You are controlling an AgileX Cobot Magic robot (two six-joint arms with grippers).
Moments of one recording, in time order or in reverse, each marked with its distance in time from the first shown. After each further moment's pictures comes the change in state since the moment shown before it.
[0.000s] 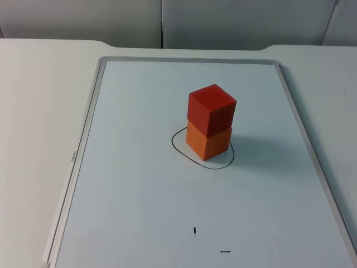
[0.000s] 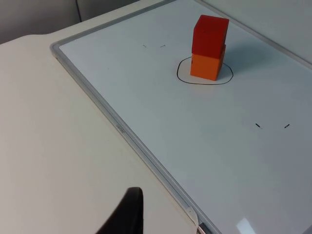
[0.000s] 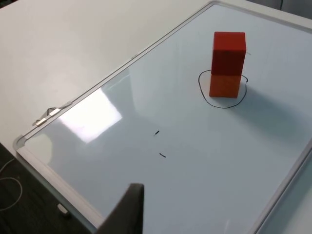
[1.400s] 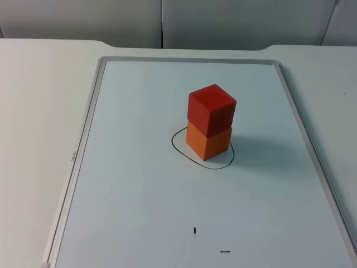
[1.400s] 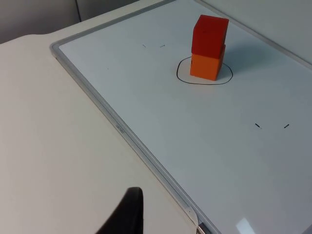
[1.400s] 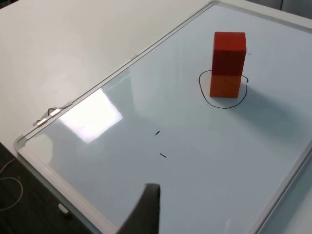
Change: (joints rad) right arm 0.007 0.000 0.000 0.000 0.000 0.004; left arm 0.000 0.000 0.000 -0.006 0.000 0.000
